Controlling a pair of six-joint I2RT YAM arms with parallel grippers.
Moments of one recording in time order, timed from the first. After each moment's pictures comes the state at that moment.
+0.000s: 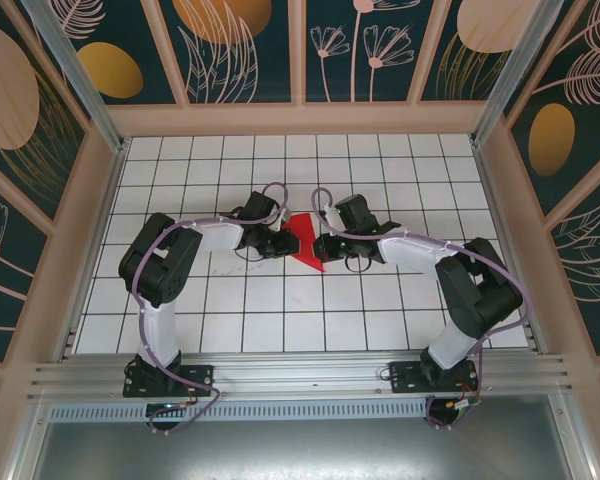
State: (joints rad) left arm -0.52 1.98 1.09 -0.14 0.53 -0.60; right arm 0.59 1.64 0.90 -0.19 -0.41 0.35
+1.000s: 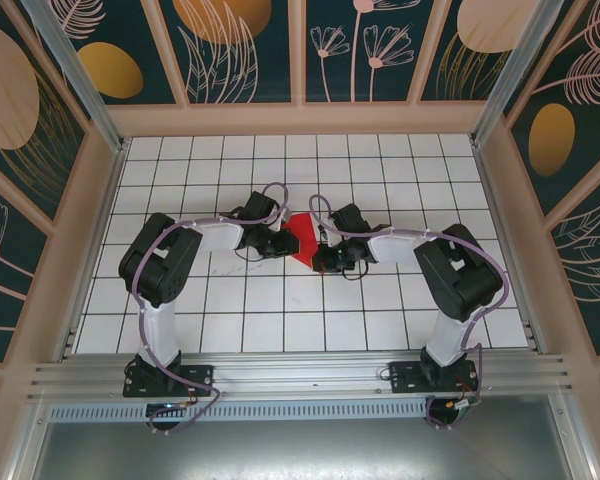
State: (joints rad) left arm -0.52 1.98 1.09 -0.15 0.52 -0.59; right arm 0.59 1.78 0.91 -0.21 -0.48 0.47
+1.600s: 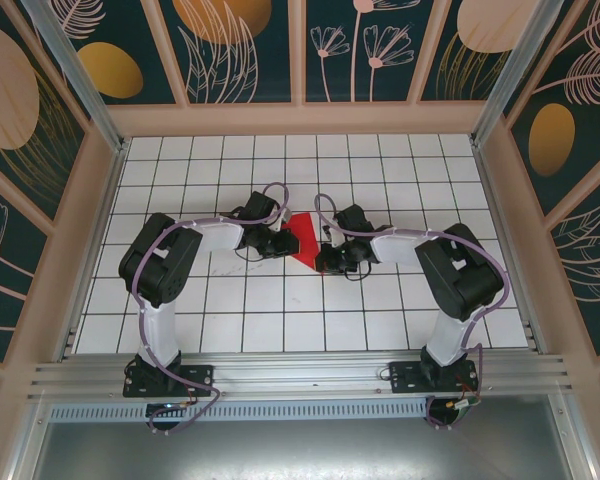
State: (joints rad) left arm -0.53 1.98 1.10 -0.15 0.52 -0.58; right arm 0.57 1.78 0.89 -0.20 -0.49 0.52
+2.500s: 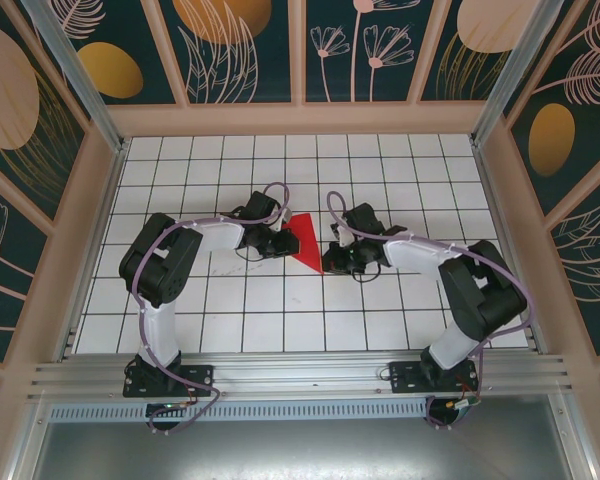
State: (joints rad) left arm -0.53 1.98 1.10 -0.16 0.51 -0.58; right arm 0.56 1.63 0.85 -0.30 -0.50 0.55
